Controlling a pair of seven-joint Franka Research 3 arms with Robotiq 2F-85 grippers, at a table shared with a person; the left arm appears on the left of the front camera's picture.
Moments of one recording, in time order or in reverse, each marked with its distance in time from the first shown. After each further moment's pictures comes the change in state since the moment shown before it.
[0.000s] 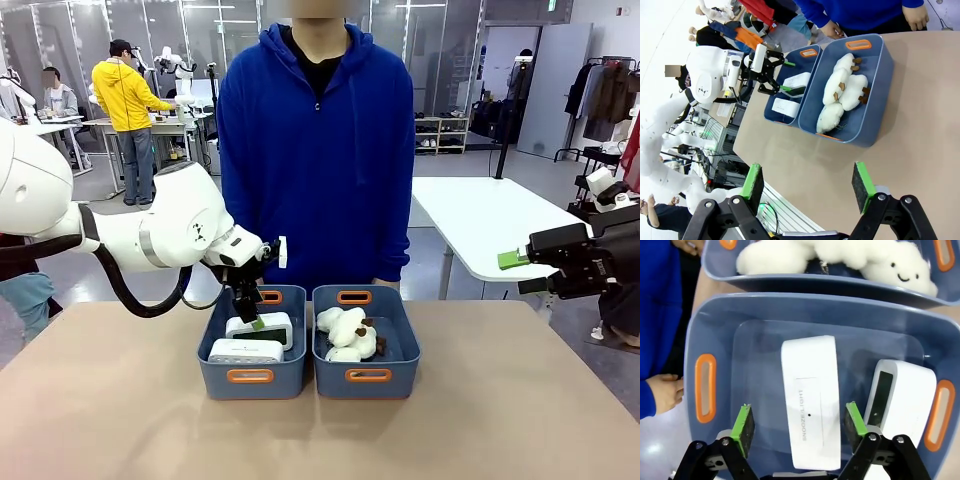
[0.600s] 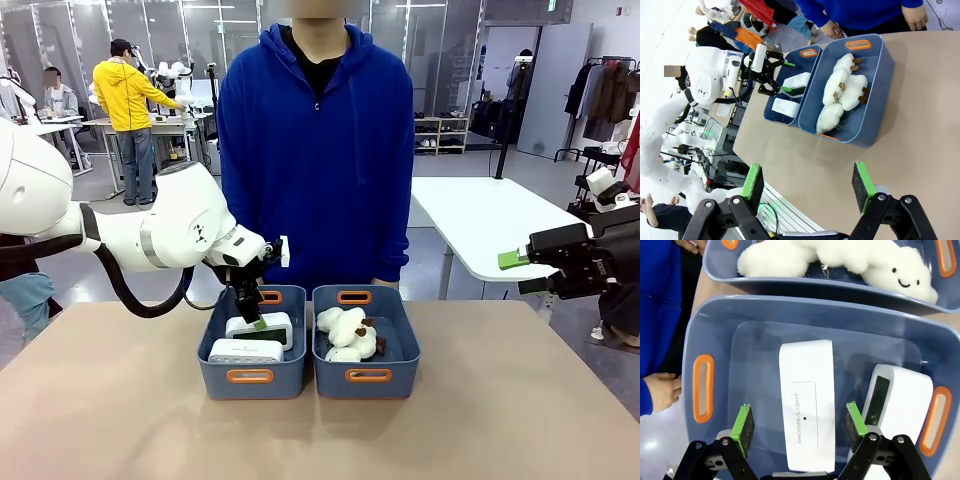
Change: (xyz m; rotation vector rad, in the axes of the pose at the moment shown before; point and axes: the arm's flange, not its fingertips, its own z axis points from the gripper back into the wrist) left arm 0.004 -0.004 -0.001 -0.002 0.005 0.020; right arm 0.000 0.000 0.000 -0.001 0.000 0.000
